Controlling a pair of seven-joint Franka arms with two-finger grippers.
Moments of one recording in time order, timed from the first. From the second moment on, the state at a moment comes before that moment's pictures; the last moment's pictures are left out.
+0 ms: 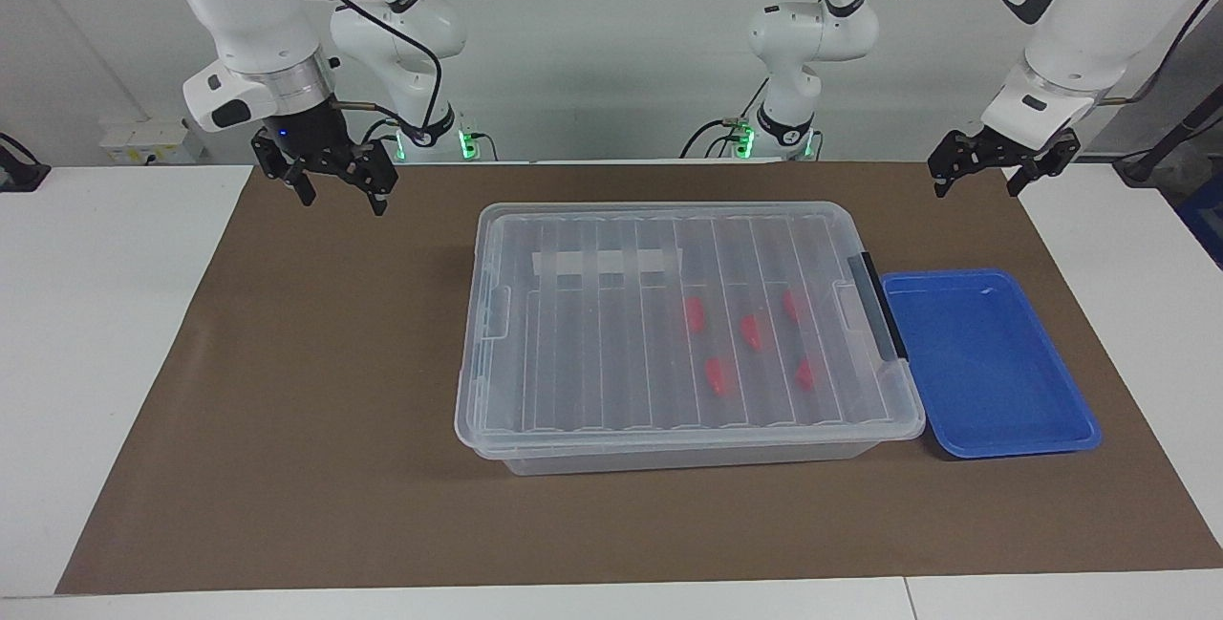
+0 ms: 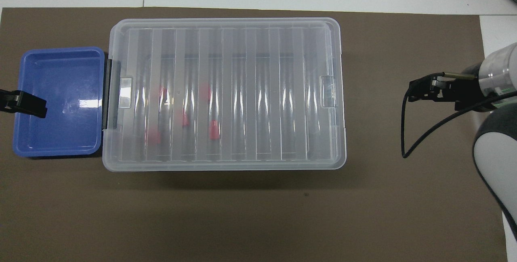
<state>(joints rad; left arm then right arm) -0.09 0.01 0.06 -1.58 0.10 1.51 0.13 0.01 -0.02 0.10 -1.63 -0.02 1.65 0.31</state>
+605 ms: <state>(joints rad) -0.09 0.01 0.06 -1.58 0.10 1.51 0.13 0.01 -0.02 0.10 -1.63 0.01 1.66 0.31</state>
